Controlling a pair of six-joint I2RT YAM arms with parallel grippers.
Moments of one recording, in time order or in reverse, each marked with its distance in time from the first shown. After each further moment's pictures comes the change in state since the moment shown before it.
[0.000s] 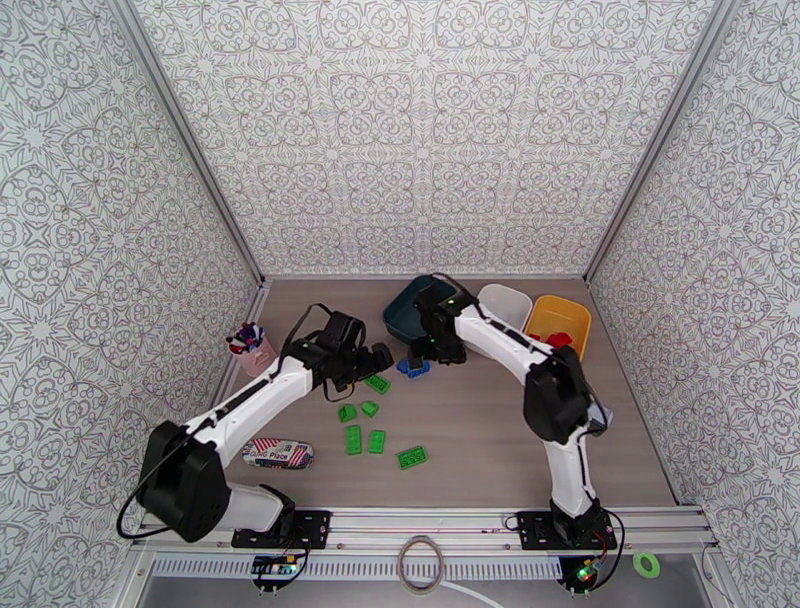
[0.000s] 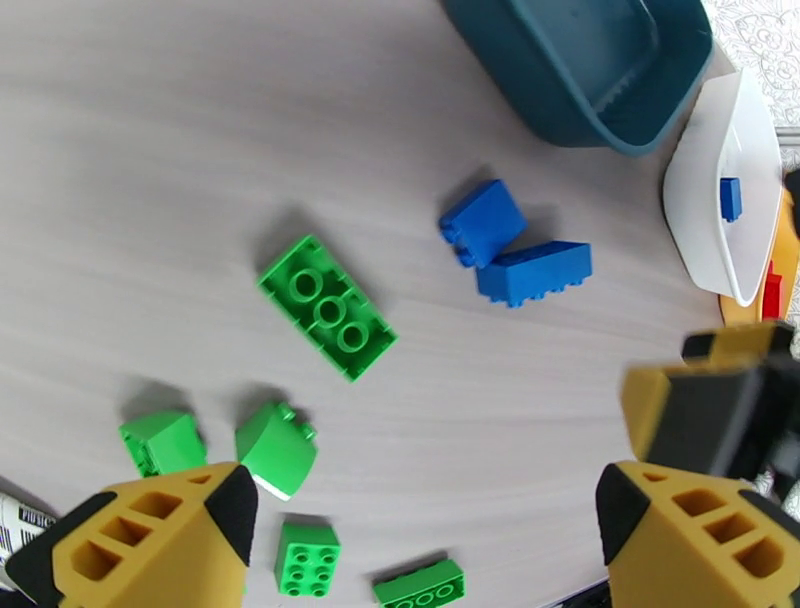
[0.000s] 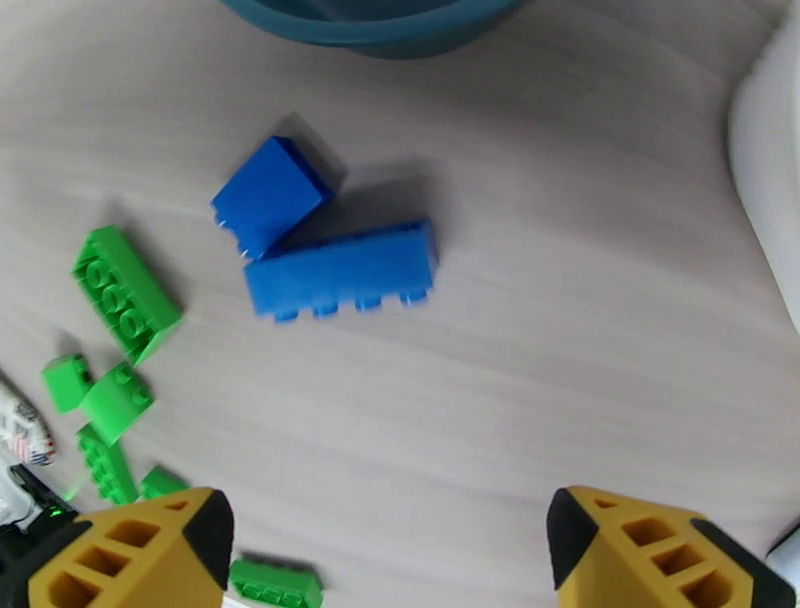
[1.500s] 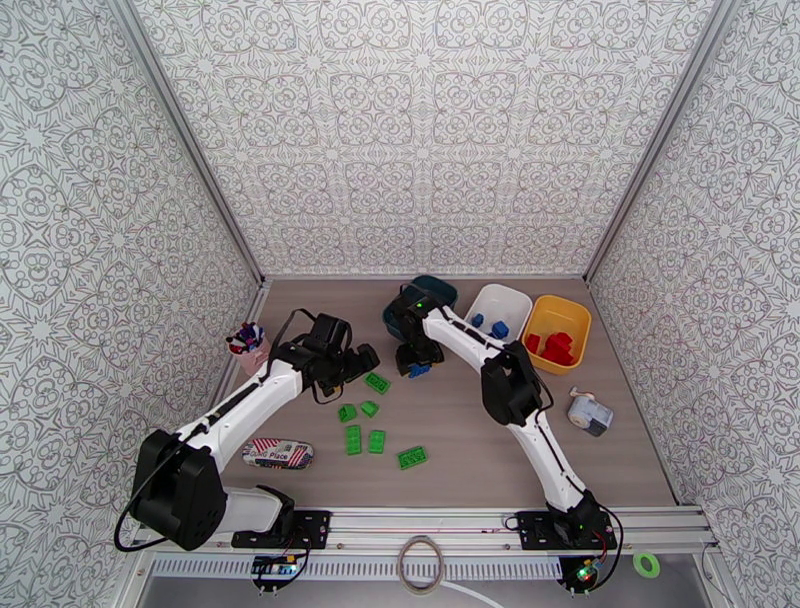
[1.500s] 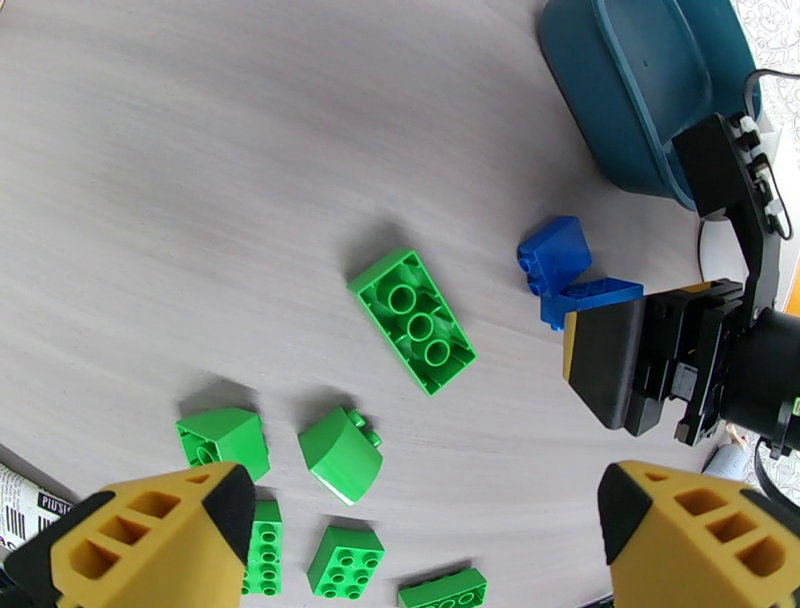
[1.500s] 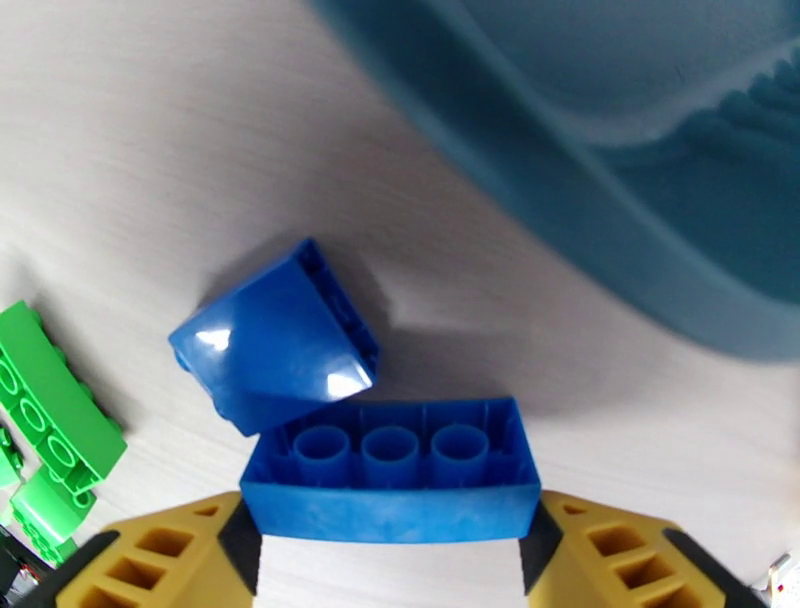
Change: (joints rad) left arm 0.079 -0.010 -0.022 -0.023 -0.003 -0.005; right arm 0.032 0.293 0.307 -0.115 0.058 -0.100
